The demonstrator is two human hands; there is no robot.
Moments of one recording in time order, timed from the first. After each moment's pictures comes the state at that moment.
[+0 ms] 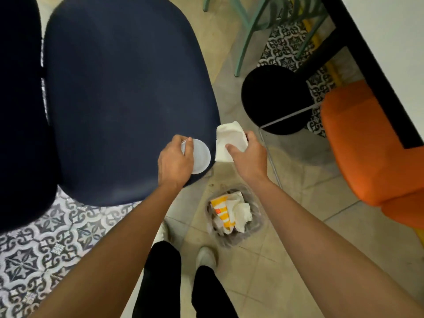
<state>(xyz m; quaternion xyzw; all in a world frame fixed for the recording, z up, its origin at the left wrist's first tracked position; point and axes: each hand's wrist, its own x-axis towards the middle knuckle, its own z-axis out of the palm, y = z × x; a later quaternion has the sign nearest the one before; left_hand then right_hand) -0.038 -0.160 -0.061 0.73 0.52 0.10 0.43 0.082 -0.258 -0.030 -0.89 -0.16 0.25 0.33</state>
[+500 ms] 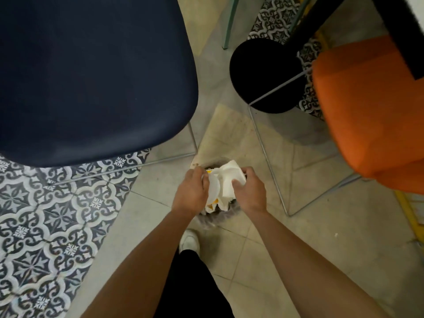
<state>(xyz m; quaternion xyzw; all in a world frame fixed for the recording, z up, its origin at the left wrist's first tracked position) -0.051 -0.330 -0.162 0.78 0.42 -0.05 0.46 0.056 -0.425 -0.141 -0.93 -0.12 0.29 0.21</state>
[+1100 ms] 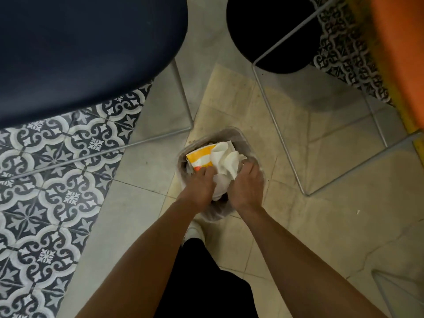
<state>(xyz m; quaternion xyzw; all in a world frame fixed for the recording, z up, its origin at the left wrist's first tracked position) -0.050 -0.361 -0.325 0.84 0.26 -0.21 0.43 0.024 -0.454 -0.308 -0.96 -0.19 0.18 0.06</state>
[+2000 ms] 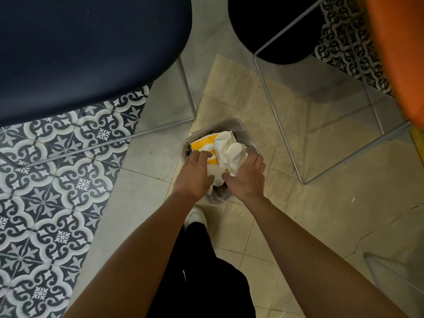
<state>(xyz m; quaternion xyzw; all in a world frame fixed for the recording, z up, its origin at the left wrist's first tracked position) -0.069 -0.352 -0.281 0.85 0.31 -0.13 0.42 0.017 -0.456 -0.273 -0.95 -0.14 0.26 0.11</state>
